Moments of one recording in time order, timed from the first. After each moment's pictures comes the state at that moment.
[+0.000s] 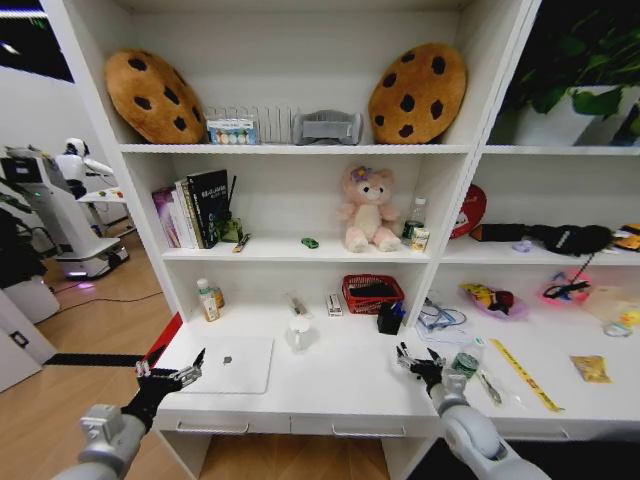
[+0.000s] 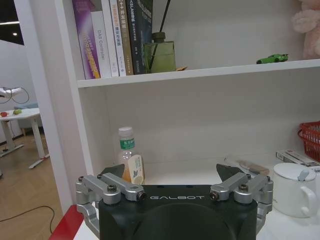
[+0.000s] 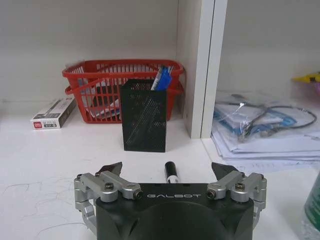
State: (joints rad) left arm 1.85 -1.08 -0.88 -2.32 -0.52 0.22 -0.04; right arm -1.32 0.92 0.37 1.74 0.72 -0.20 0.31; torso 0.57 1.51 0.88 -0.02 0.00
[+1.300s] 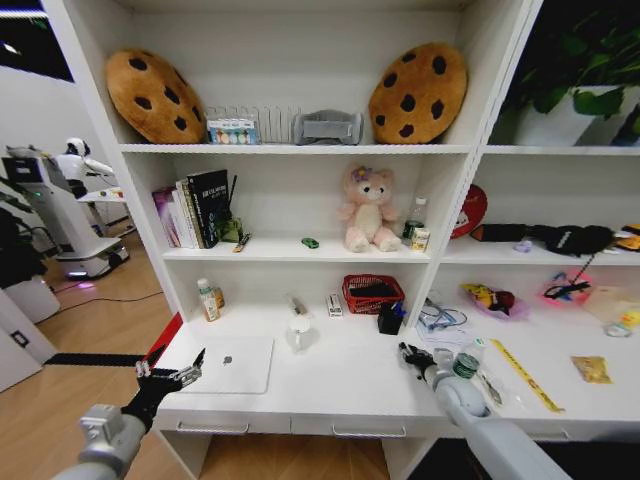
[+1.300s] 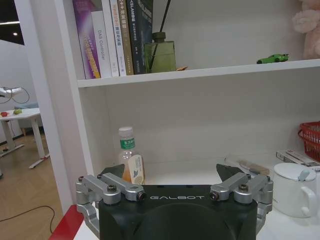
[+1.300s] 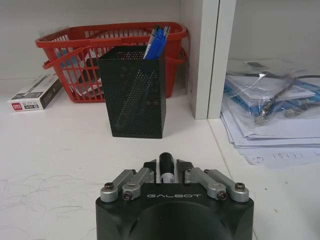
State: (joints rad) left arm 1.85 -1.08 -0.88 -2.32 -0.52 0.22 -0.04; right arm -1.13 0.91 0.30 1.53 0.78 -0.31 0.19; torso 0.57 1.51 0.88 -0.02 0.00
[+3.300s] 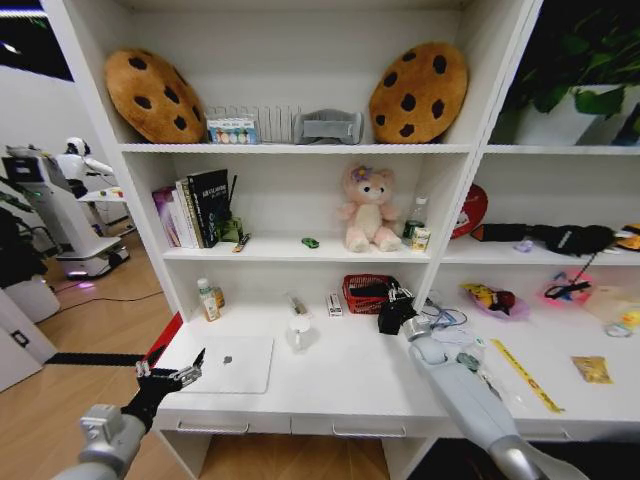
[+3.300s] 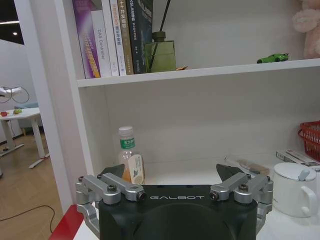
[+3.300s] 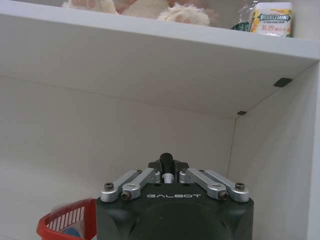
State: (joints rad) left arm 1.85 -1.08 -0.88 -2.32 -0.52 0.22 -0.04; right arm -0.65 1.08 0.10 1.02 0.38 0.48 0.07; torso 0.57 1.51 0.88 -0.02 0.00
